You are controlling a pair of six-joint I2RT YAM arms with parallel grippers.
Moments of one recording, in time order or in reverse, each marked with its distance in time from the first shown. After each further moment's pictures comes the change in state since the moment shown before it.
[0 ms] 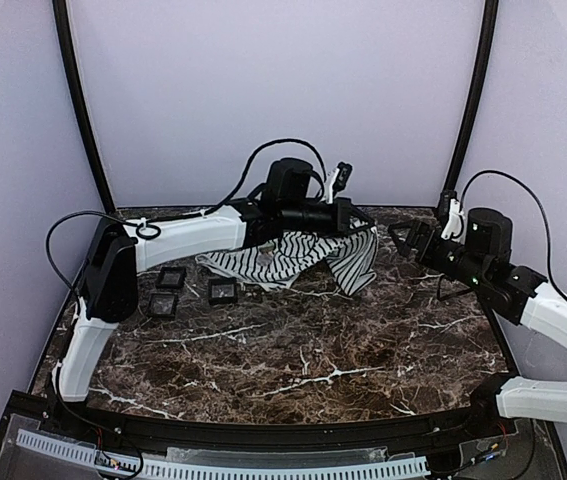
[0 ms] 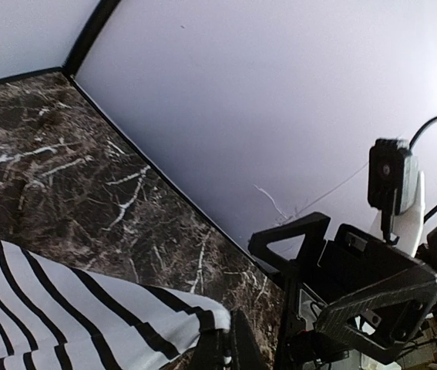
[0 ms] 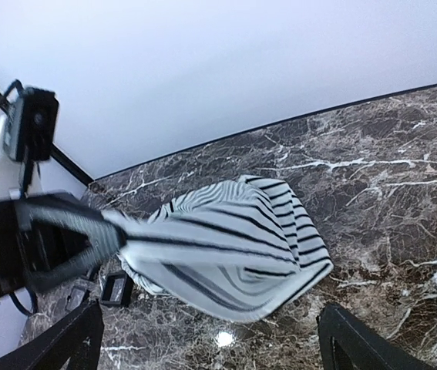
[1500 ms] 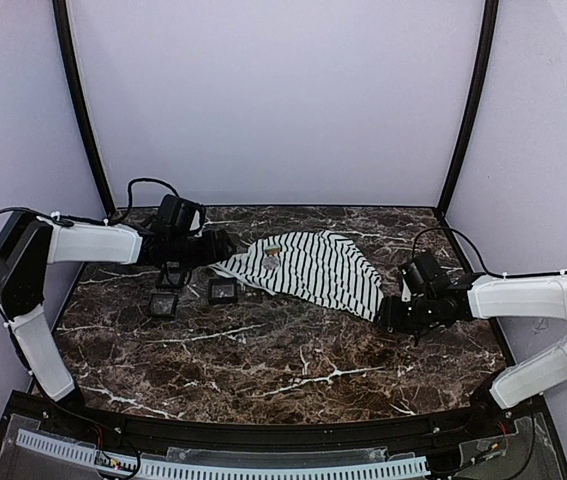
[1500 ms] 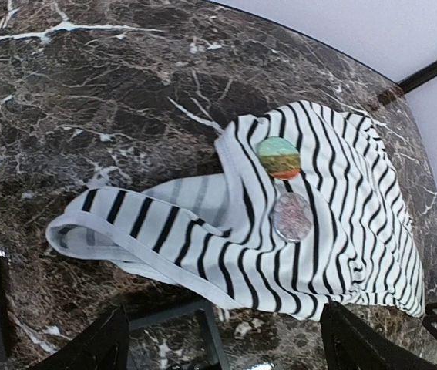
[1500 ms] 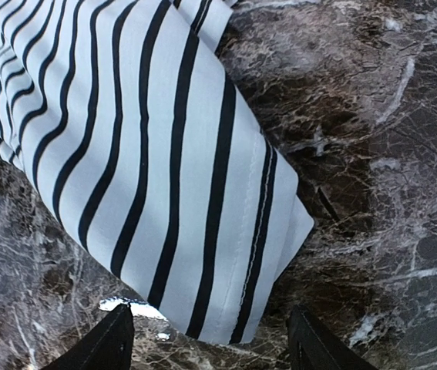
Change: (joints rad) left arm 0.324 -0.520 -0.948 -0.034 -0.429 0.033; right arm 0.083 0.394 -0.071 -0.254 0.041 0.101
